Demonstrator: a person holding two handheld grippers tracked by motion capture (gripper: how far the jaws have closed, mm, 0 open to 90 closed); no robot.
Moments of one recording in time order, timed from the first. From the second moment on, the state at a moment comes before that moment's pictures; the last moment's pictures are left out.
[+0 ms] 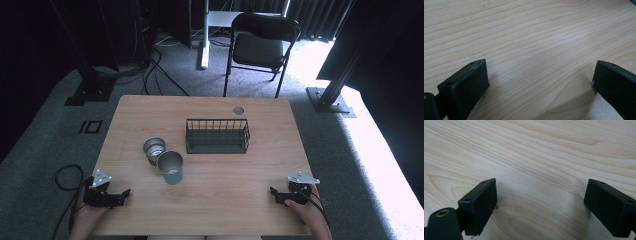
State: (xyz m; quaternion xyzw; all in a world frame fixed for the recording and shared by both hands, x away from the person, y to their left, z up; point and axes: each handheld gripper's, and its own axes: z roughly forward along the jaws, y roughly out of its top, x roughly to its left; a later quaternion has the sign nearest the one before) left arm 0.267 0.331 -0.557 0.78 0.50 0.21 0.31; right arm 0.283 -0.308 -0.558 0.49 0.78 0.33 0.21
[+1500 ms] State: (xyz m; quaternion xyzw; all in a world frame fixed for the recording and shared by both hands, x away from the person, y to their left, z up) left arm 0.270 0.329 -0.557 0.78 0.50 0.21 0.31; right arm 0.294 -0.281 -0.543 0.43 0.80 0.37 0.18
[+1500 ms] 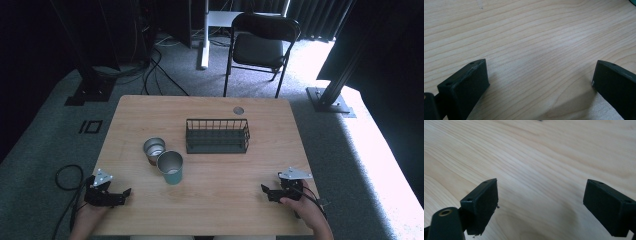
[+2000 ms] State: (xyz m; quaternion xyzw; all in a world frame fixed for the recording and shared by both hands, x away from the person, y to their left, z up) left arm 0.270 0.329 -0.557 0.78 0.50 0.20 0.31; right arm 0.309 -0.219 -0.534 0.36 0.82 0.41 0.16
